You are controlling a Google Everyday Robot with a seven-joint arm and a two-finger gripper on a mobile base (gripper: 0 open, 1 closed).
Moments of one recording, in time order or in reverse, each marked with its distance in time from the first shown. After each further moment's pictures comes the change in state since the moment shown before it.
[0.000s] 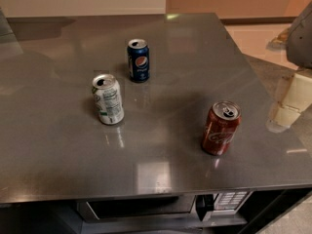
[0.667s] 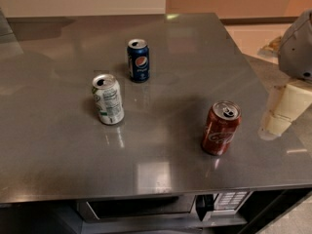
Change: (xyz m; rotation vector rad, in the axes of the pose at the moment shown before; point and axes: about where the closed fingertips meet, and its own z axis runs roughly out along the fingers) arm -0.010 0.011 0.012 -0.001 -0.046 -0.030
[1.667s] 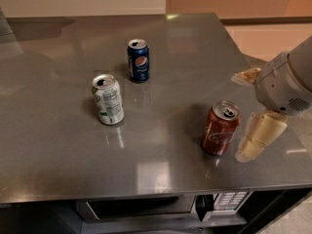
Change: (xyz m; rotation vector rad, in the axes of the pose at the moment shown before) arm -0.018 0.027 0.057 -0.072 -0.197 -0.057
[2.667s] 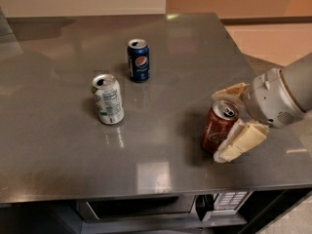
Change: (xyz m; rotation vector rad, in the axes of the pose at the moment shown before) arm -0.021 0.017 0.029 -0.082 -0.242 0.024
